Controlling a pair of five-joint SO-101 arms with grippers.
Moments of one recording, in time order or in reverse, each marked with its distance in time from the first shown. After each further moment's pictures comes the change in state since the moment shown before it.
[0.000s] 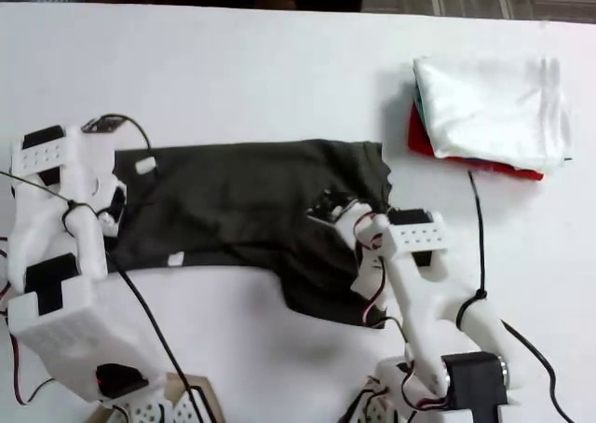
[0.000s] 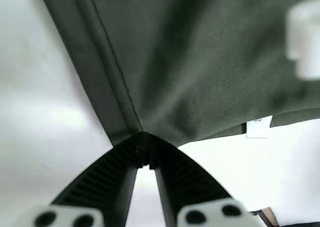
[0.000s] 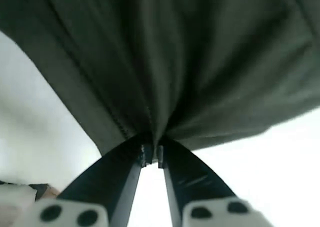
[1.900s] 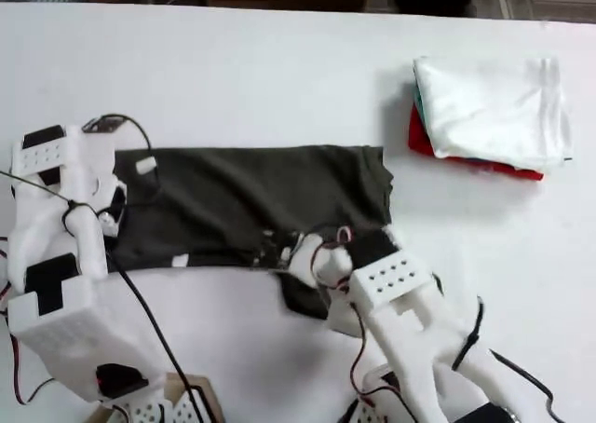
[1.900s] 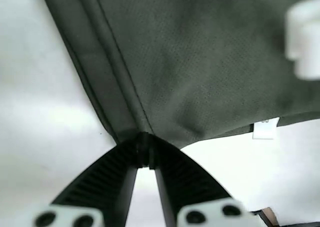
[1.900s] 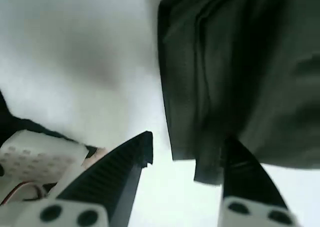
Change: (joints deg) left arm 0.2 0.0 0.0 0.0 0.0; right arm -21.7 -17.3 2.2 16.3 0.2
